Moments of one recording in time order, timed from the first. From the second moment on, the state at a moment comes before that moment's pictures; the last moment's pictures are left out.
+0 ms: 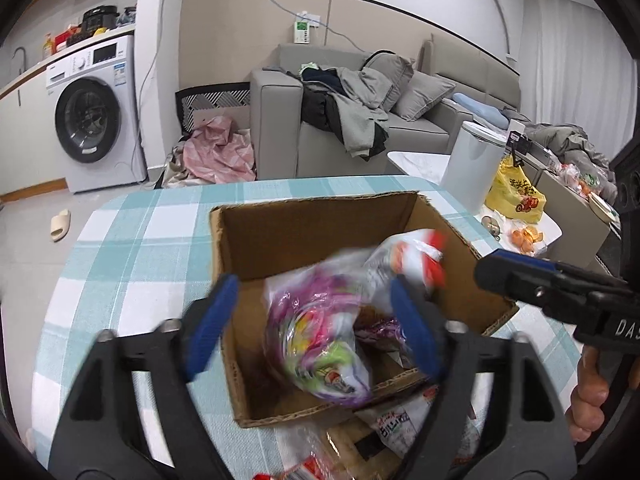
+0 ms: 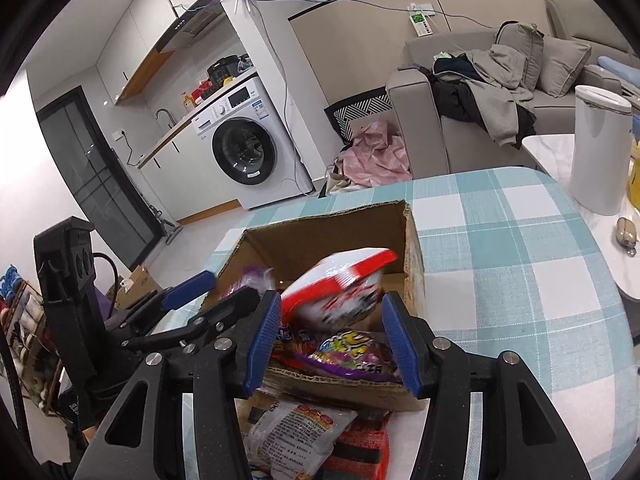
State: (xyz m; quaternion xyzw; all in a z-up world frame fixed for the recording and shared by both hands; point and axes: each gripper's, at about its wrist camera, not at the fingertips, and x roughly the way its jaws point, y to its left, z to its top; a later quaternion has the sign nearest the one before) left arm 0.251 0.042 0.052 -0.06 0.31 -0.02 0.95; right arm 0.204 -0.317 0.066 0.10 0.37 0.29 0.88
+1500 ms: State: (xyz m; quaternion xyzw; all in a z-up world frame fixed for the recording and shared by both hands) left arm 0.061 0.047 0.042 -0.07 0.32 -0.01 0.94; right arm 0.075 -0.382 0.035 0.04 0.40 0.28 0.87
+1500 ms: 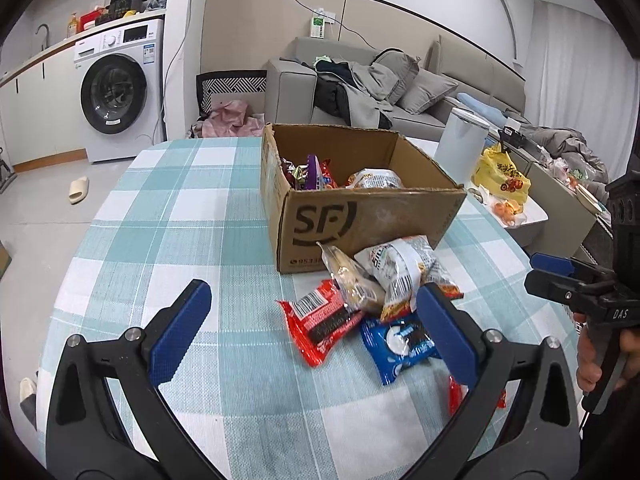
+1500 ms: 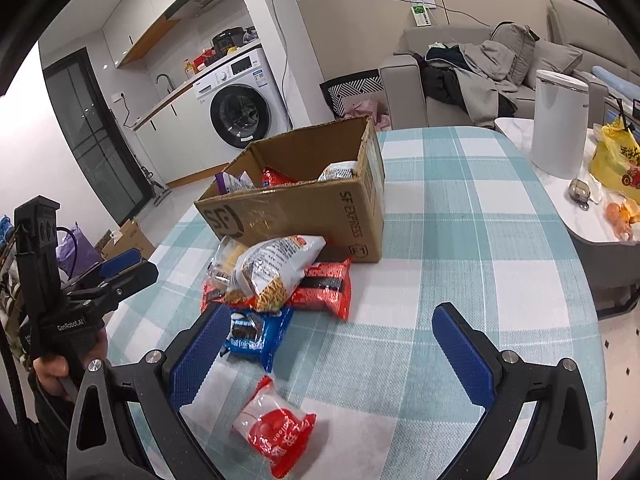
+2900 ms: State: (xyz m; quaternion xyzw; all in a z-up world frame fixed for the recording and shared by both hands) left arm 0.063 0.012 -0.004 -0.05 0.37 -0.03 0.93; right arm 0.041 -0.347 -0.026 -0.14 0.46 0.34 0.80
